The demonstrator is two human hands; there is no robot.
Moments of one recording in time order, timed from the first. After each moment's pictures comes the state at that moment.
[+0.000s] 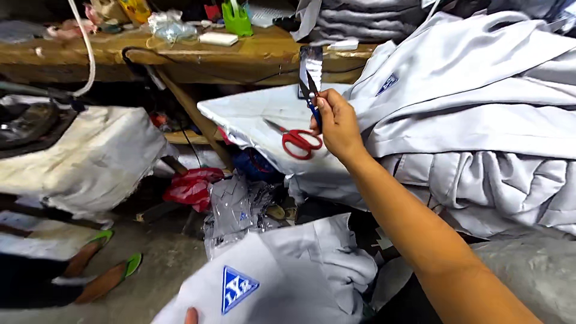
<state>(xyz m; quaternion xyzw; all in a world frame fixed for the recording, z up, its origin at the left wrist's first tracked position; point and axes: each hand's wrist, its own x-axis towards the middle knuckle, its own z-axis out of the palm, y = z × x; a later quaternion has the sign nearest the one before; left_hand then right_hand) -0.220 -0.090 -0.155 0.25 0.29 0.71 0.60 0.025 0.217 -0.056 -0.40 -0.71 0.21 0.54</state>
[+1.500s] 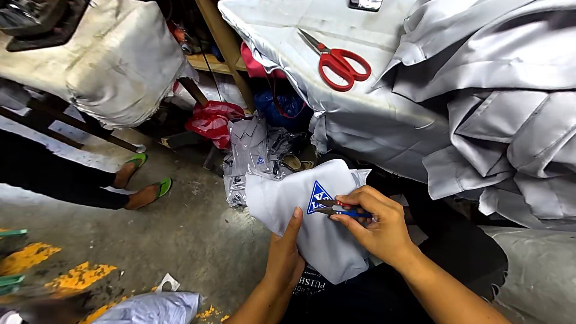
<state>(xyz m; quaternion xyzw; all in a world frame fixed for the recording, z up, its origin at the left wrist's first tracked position) -0.114 -0.058 -0.170 0.12 0.47 0.67 0.56 0.054 0.009 -0.190 -0.37 -0.78 0.28 0.43</state>
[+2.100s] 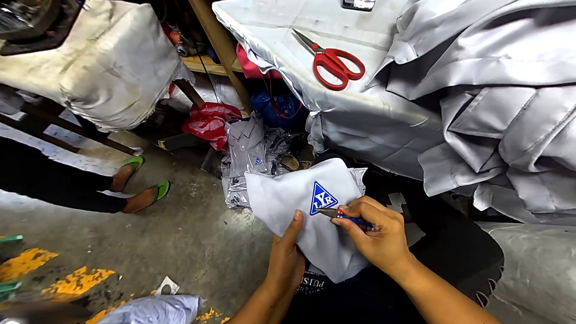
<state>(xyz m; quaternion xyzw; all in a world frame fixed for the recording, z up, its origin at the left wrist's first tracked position) -0.112 -0.063 -0.179 0.12 0.44 0.66 0.59 0.055 -0.007 -0.196 -0.38 -0.75 0.27 0.47</state>
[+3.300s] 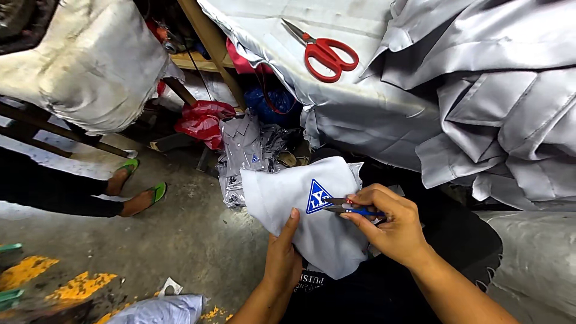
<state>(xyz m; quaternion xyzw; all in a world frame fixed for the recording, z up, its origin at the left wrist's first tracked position) -0.113 -0.062 -0.179 0.13 0.45 0.66 0.59 0.077 0.001 -0.189 -0.38 -0.77 0.27 0.44</state>
